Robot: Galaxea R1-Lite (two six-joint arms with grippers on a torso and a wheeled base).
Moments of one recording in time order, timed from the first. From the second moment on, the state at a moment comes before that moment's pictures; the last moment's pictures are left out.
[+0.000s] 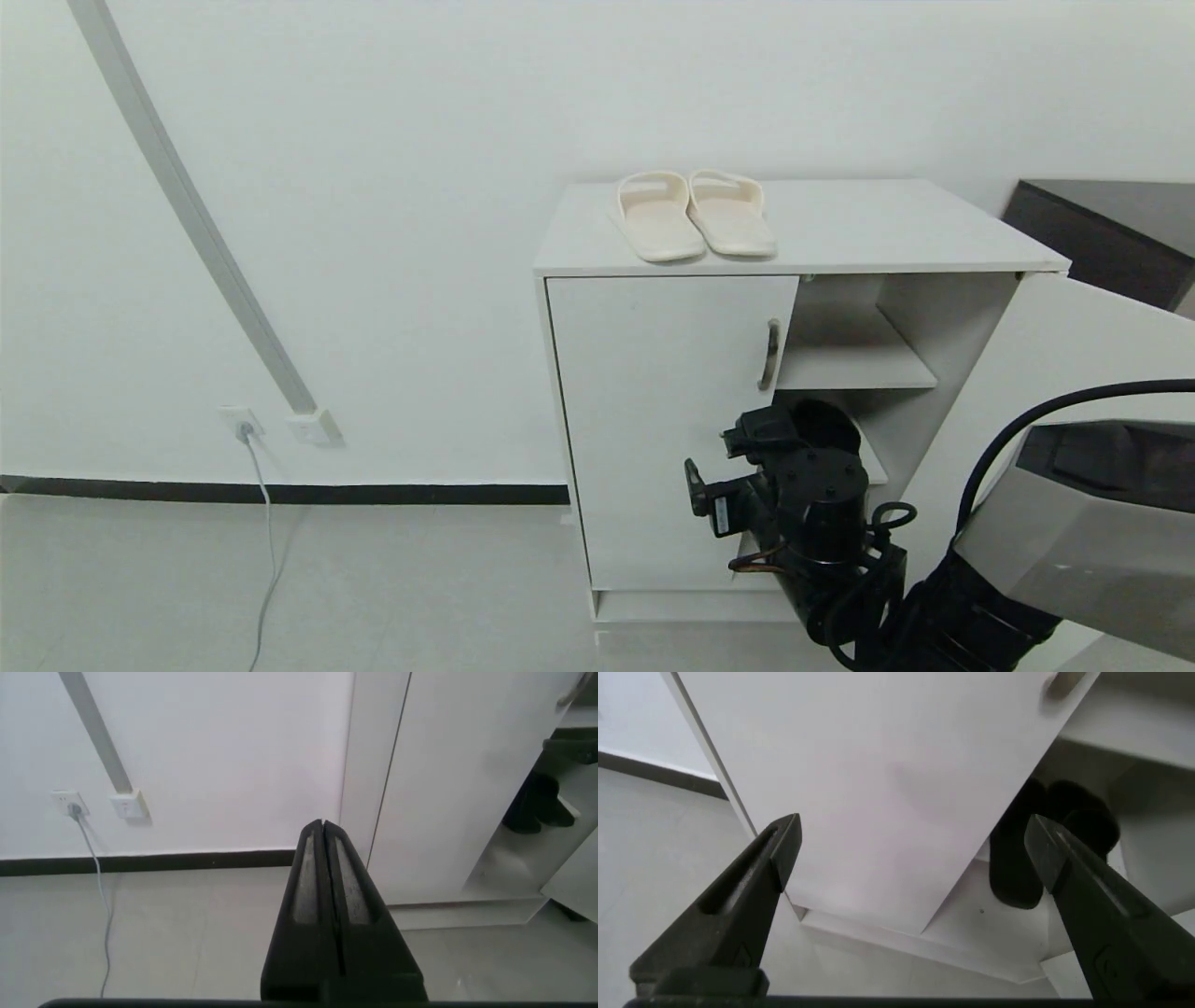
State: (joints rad) left arm 0.00 0.00 0.00 0.01 -0.01 0.01; right arm 0.78 2.16 -0.72 -1.30 -0.58 -0.01
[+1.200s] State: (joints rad) left arm 0.00 0.00 0.00 0.01 -0.01 0.01; right arm 0.79 2.17 -0.71 -1.30 -0.58 -0.01
